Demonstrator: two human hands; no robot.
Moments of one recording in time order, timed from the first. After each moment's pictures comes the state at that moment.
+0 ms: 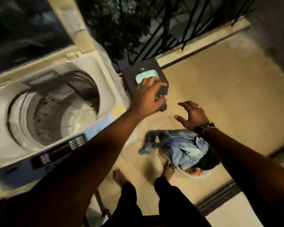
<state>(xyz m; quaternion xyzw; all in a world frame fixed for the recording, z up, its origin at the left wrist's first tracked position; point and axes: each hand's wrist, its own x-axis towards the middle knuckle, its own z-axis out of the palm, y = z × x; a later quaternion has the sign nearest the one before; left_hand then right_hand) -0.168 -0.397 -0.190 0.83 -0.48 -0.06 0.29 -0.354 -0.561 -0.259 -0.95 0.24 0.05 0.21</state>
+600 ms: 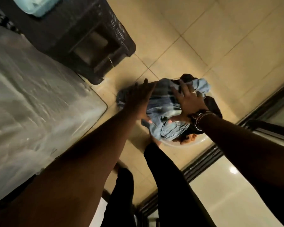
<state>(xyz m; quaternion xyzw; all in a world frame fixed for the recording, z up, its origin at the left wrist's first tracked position) -0.349 -0.519 -0.610 0.75 -0.54 -0.38 -0.07 -0.536 -0.655 -0.592 -0.89 0.27 0.33 0.18</state>
